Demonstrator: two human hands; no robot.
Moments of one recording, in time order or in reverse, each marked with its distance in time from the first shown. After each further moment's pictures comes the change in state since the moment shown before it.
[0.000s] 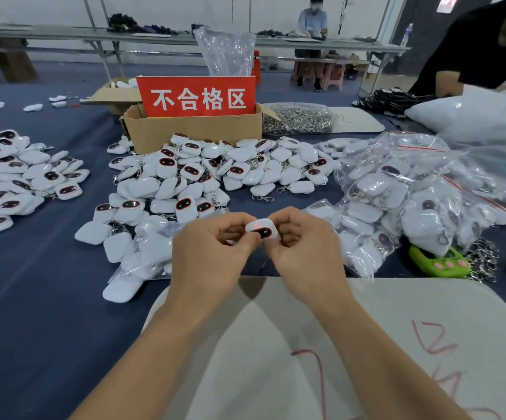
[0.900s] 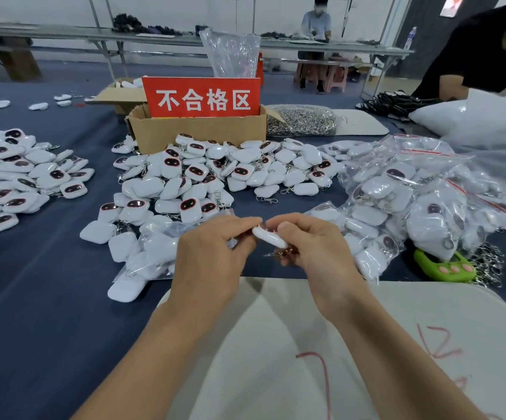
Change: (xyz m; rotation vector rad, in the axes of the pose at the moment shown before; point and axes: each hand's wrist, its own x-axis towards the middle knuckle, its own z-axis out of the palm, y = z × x) left_hand -0.001 -0.013 -0.001 0.140 0.067 0.223; right_hand 0.003 -0.009 -0.008 0.332 -0.101 0.296
